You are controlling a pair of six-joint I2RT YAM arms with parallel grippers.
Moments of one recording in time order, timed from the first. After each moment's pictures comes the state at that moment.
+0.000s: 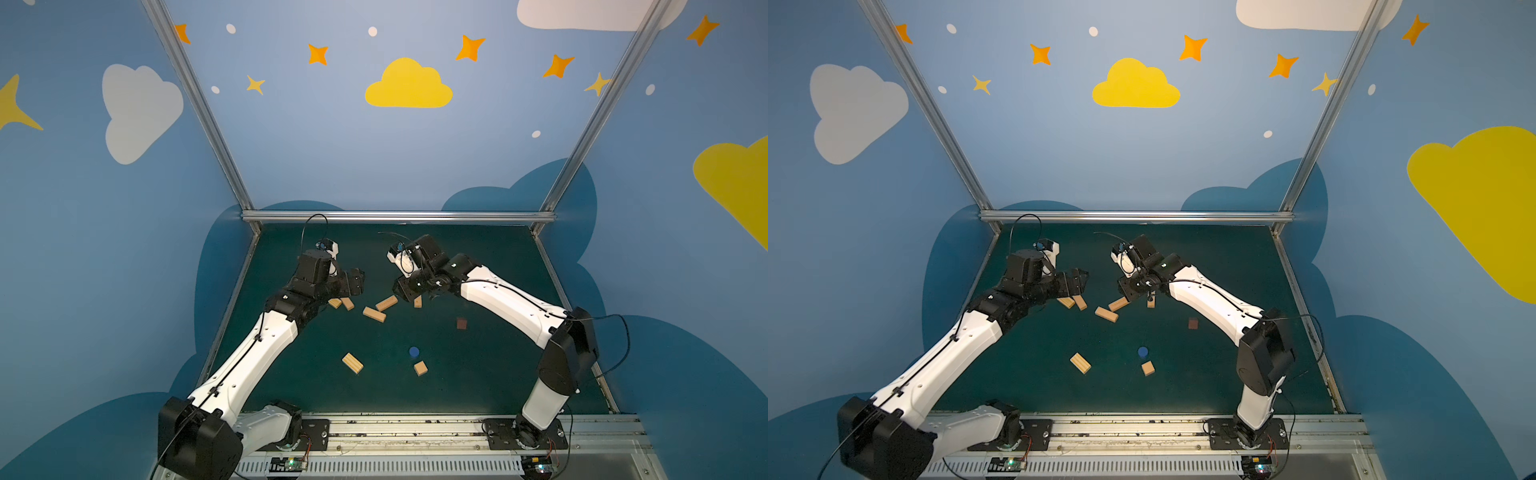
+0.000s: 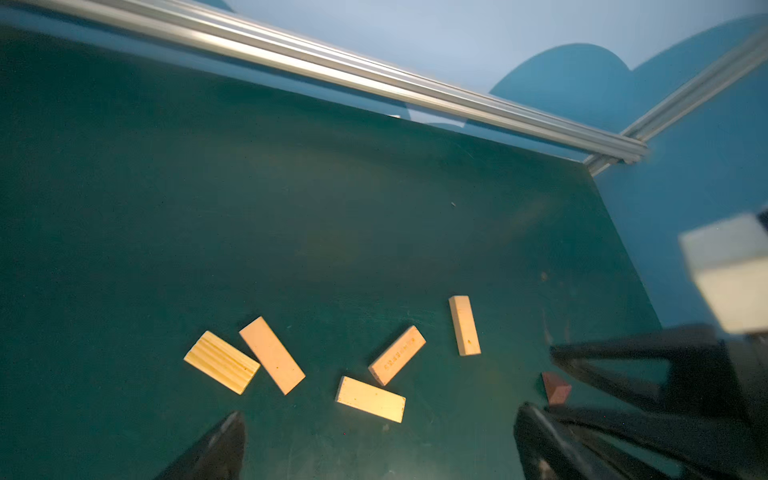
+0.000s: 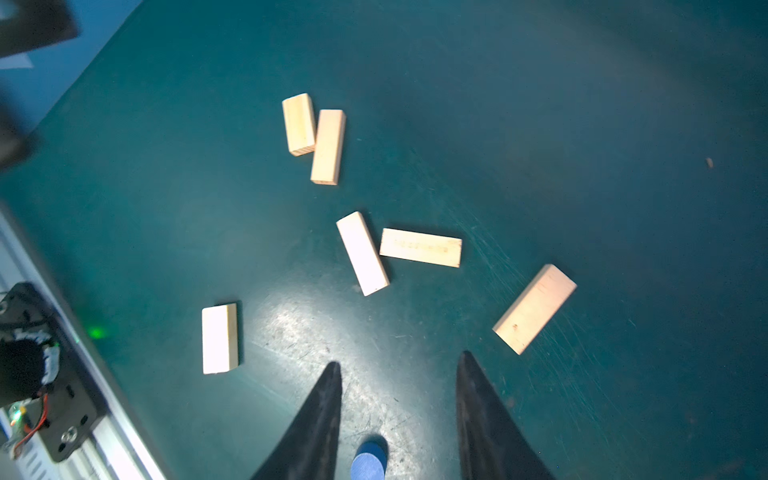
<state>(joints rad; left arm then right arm) -0.31 1.20 1.01 -0.44 0.07 -0.46 0.79 1.75 1.56 -0.72 -0.14 0.05</state>
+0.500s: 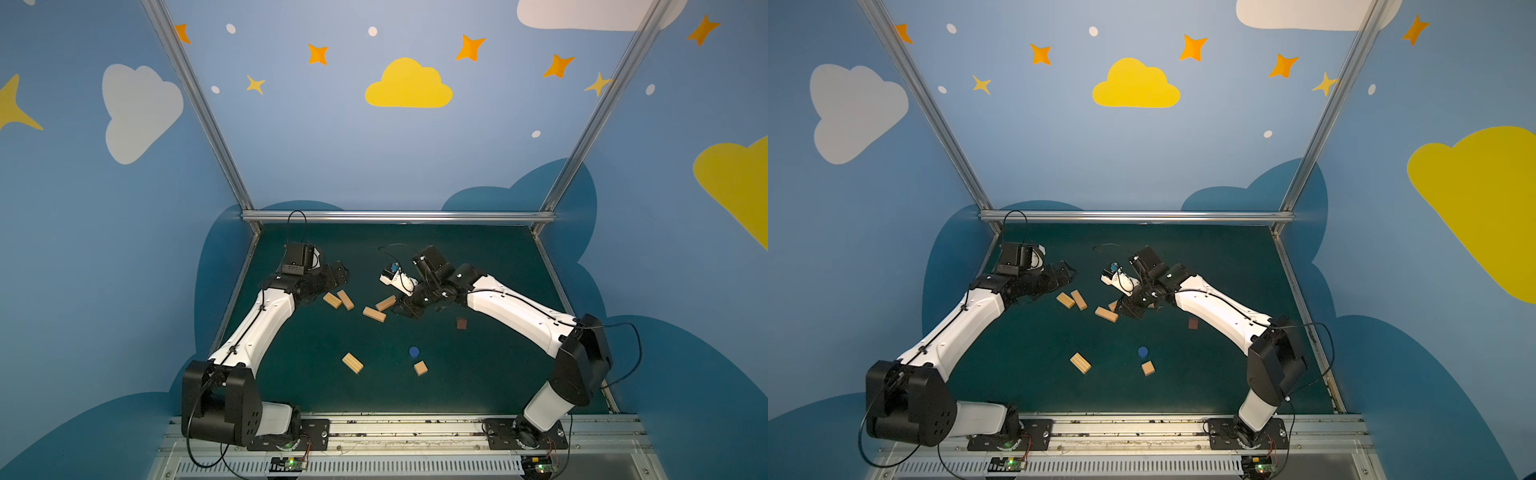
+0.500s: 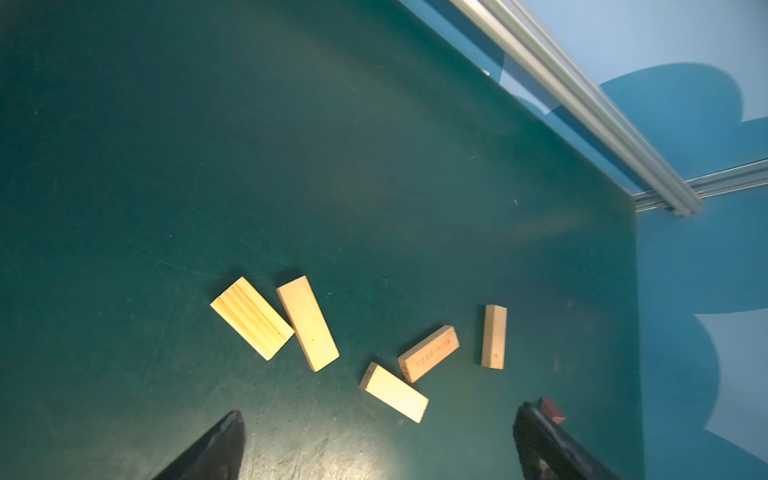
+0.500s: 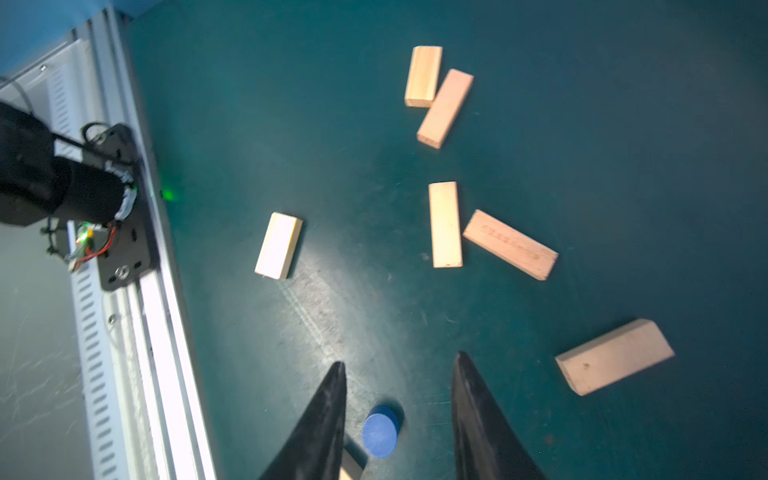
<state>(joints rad) -0.11 1.37 1.08 -0.53 0.27 -0.56 0.82 1.67 1.41 -0.71 -0.37 -0.26</state>
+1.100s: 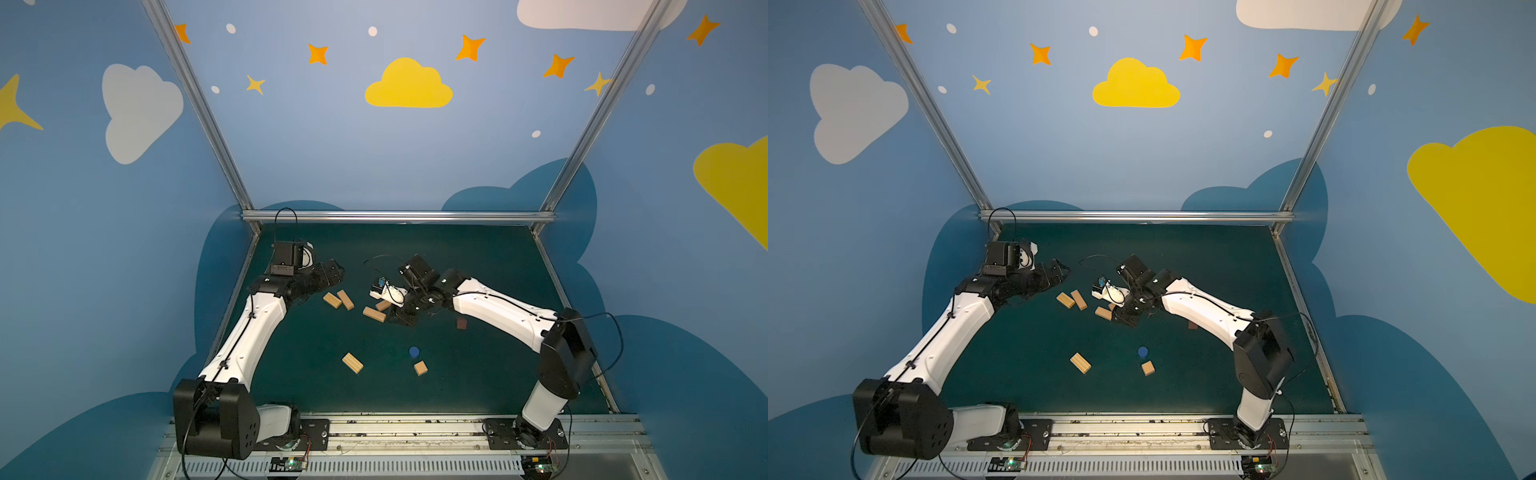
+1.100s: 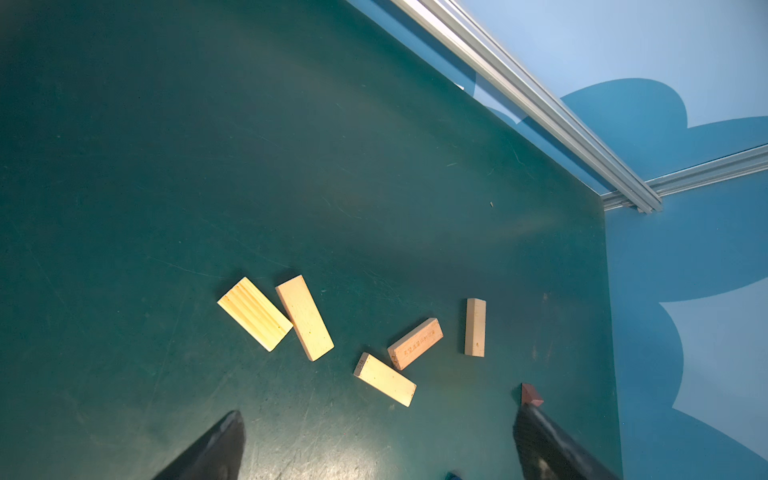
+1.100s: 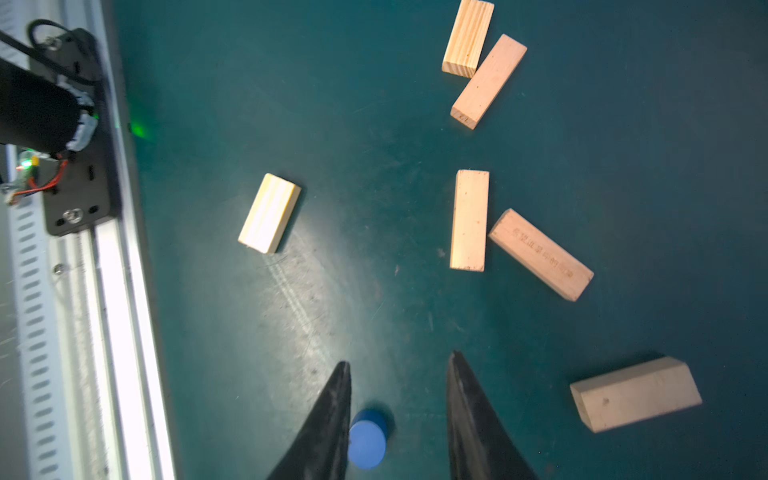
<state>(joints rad) -0.07 1.30 1.08 -0.58 0.32 -0.51 0.87 1.78 1.45 -0.72 -0.30 -0.36</state>
